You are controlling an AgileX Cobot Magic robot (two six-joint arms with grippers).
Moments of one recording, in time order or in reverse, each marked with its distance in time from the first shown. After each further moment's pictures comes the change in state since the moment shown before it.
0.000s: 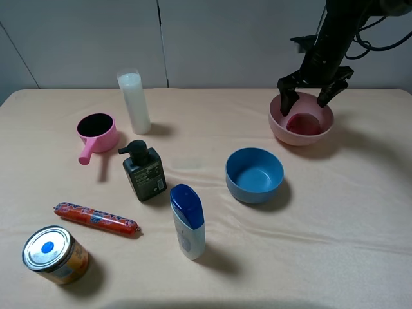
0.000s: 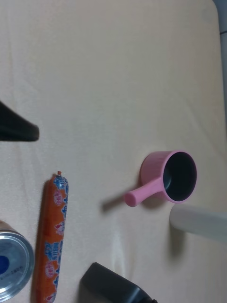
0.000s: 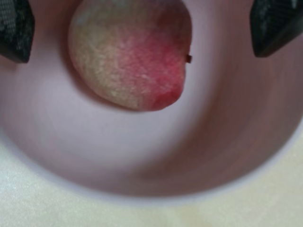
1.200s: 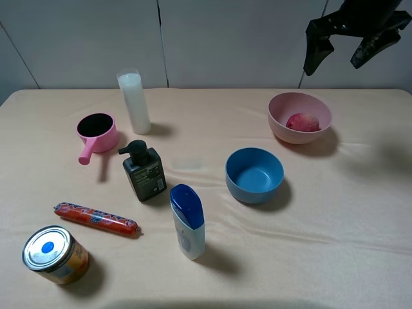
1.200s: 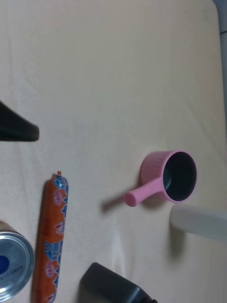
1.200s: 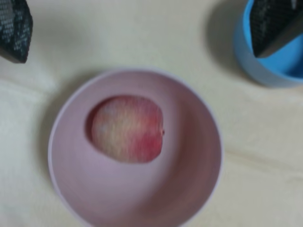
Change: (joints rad) left arm 0.000 0.000 0.000 0.000 0.000 0.000; right arm 0.000 -0.379 0.118 0.019 0.126 0.059
